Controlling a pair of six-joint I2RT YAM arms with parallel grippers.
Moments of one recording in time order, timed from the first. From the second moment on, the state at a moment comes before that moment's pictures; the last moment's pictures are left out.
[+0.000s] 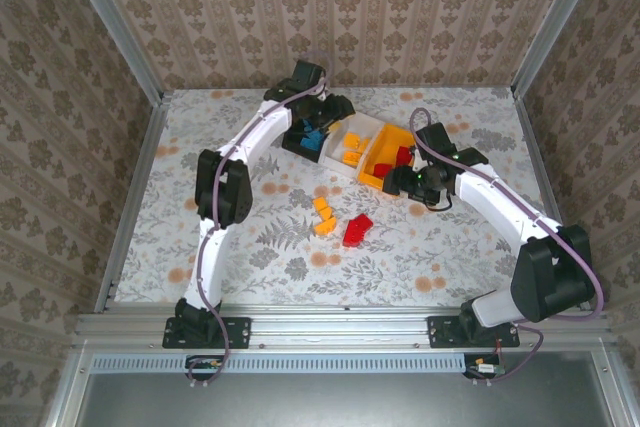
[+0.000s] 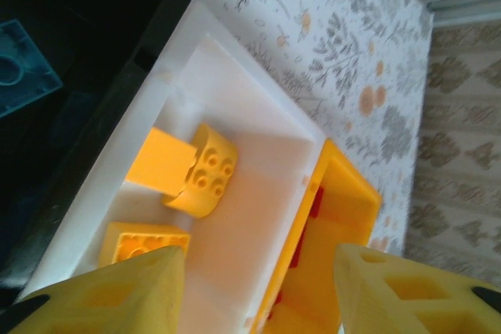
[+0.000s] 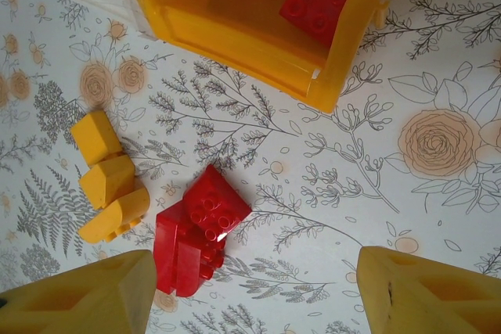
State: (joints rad) left arm -0.52 2.35 2.21 -0.71 0.46 -0.81; right arm 0.28 1.44 1.10 -0.79 -0.22 0.53
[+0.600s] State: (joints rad) left arm -0.60 1.98 1.79 -1.14 0.21 -0.42; right arm 0.28 1.53 1.11 -0.78 -0.29 0.53
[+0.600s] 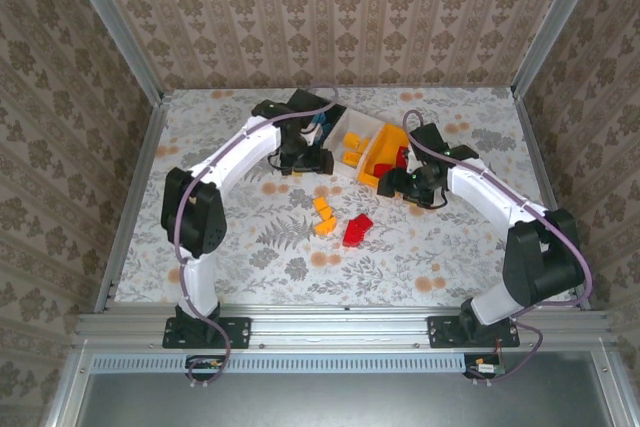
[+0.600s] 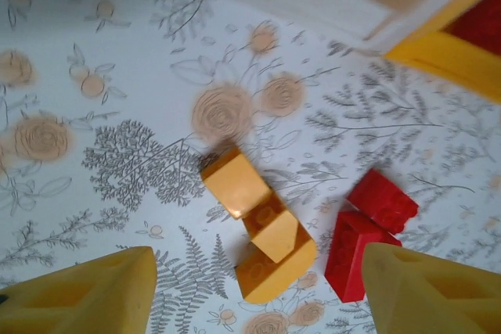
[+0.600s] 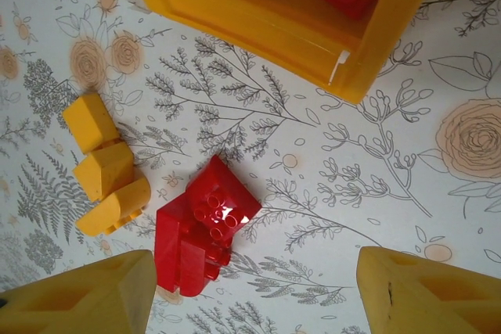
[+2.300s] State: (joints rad) left arm -0.56 2.16 1.61 -1.00 0.37 -0.97; right arm 0.28 1.47 0.99 -0.71 -0.30 0.54
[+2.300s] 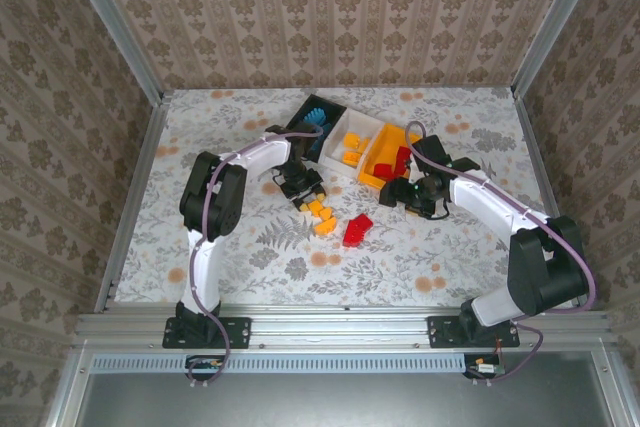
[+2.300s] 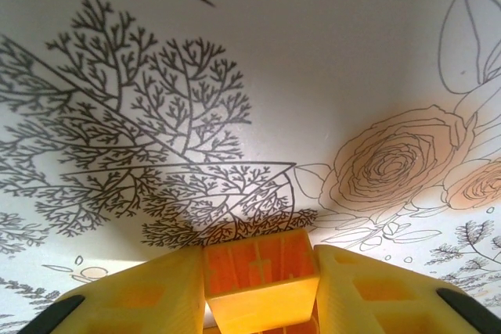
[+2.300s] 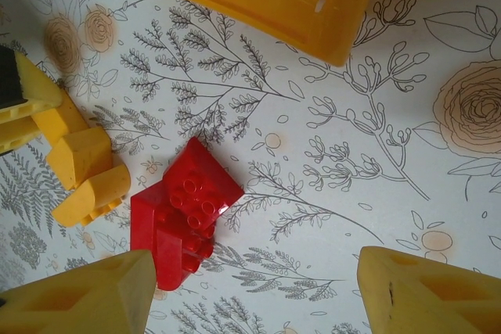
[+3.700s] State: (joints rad) left arm -0.48 2.47 2.42 -0.97 0.42 -0.99; right arm 0.28 1.34 1.03 -0.80 -0.24 0.53
